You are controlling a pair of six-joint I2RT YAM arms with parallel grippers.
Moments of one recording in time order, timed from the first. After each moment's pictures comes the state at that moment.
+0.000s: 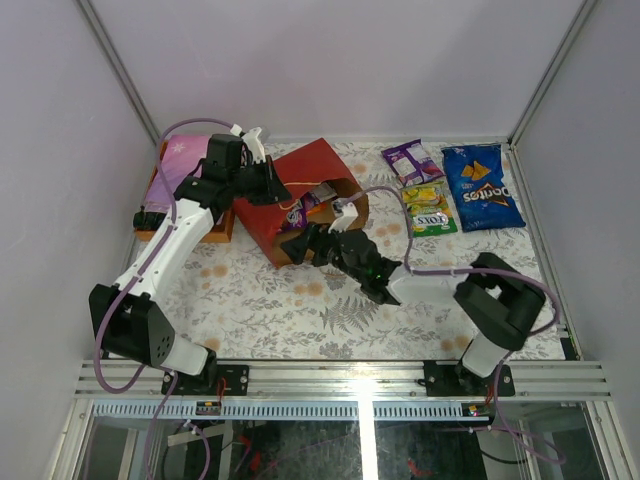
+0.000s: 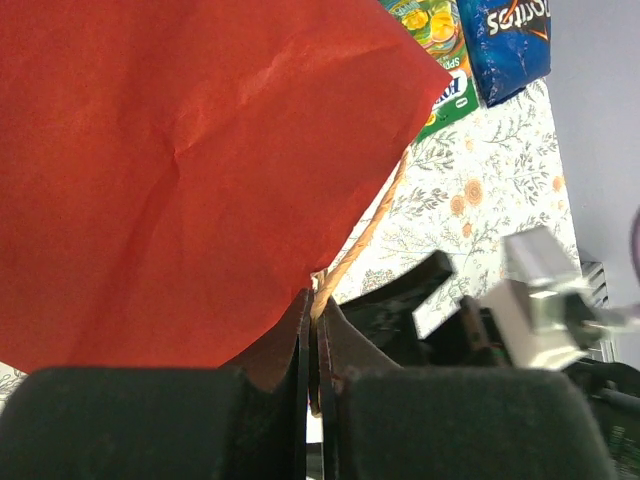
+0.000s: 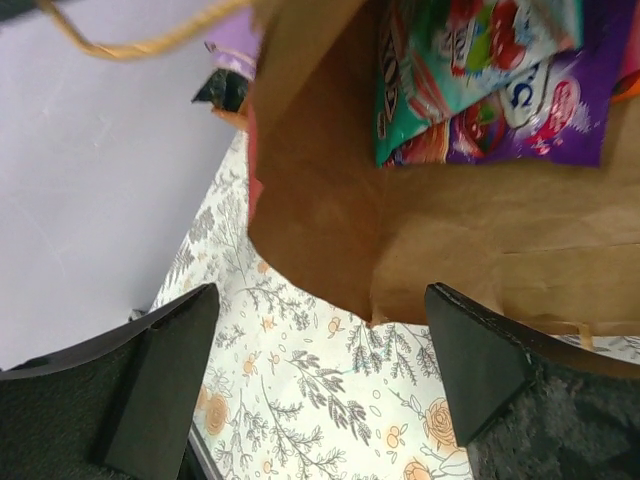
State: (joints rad) left arm -0.27 1.46 1.36 -0.53 0.45 -0.40; right arm 0.93 1.62 0.77 0.70 0.11 0.76
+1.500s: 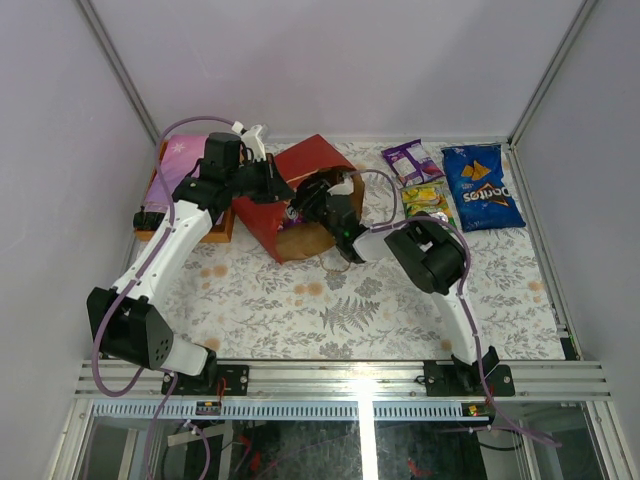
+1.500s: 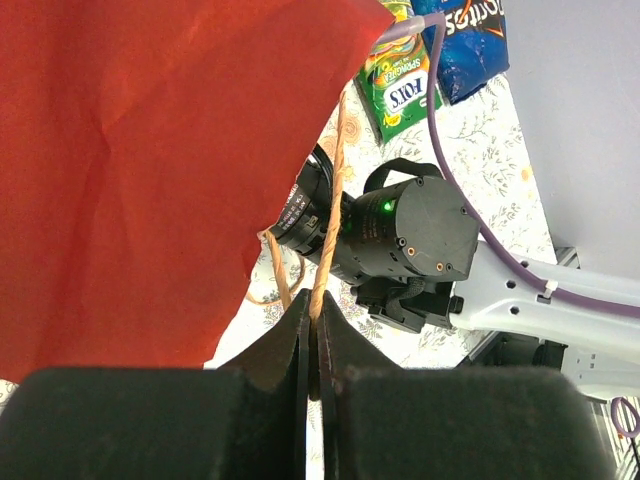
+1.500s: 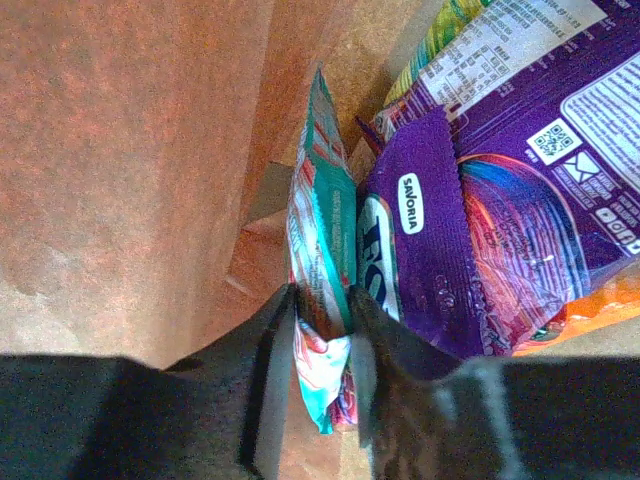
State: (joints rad) left arm -0.27 1.44 1.35 -0.49 0.51 -0.40; right arm 0.72 2.26 1.27 0.92 0.11 1.11
